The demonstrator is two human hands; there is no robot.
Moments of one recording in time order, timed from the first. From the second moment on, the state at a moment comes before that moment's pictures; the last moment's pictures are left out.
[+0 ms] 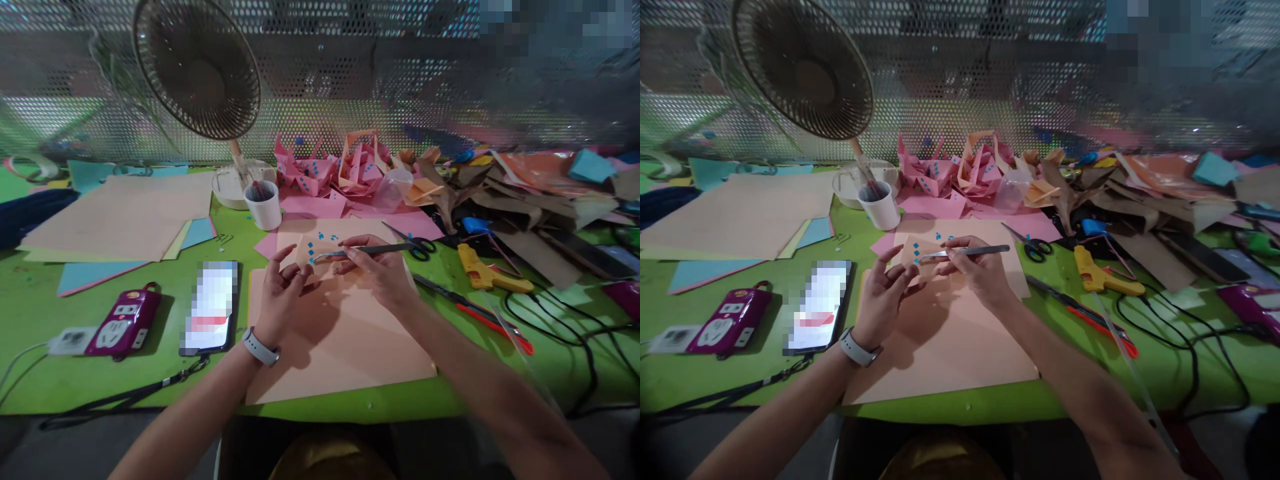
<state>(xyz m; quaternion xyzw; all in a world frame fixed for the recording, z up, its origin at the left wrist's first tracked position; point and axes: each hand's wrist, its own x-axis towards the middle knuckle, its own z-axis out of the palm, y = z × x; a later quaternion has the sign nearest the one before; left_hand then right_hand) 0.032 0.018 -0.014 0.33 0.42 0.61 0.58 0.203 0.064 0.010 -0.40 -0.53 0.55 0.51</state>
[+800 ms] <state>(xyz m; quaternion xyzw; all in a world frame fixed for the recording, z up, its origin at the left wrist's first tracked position) 0.031 0.020 -0.015 0.33 0.44 0.61 0.57 0.202 0.064 0.008 -0.38 -0.54 0.57 0.50</state>
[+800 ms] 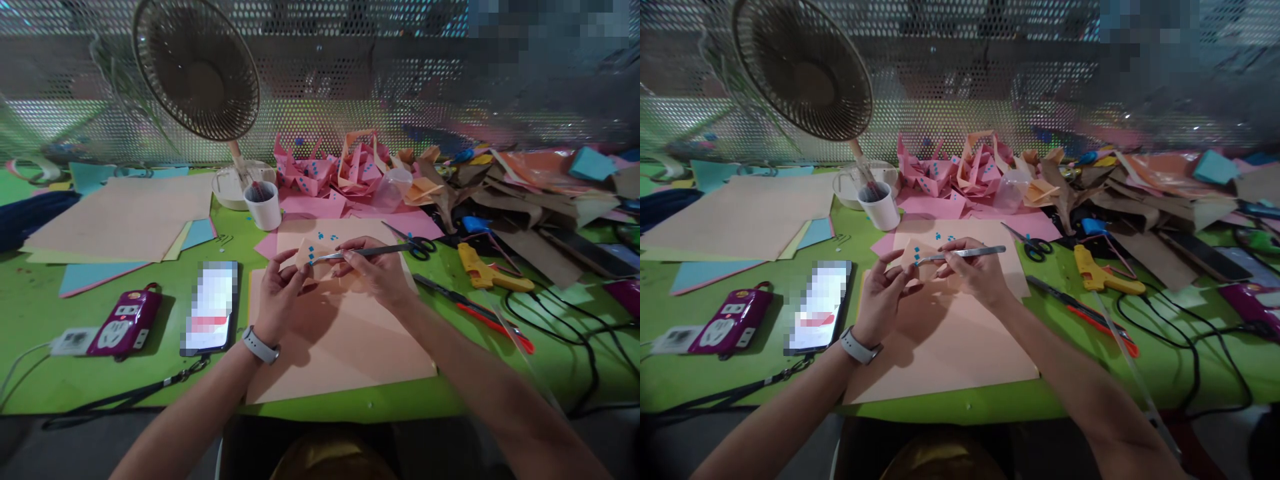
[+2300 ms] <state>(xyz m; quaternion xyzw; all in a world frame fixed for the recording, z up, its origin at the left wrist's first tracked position) 0.031 0.019 -0.015 0.38 0.42 0.60 0.56 0.214 0.063 0.012 -0.40 -0.75 0.35 0.40</state>
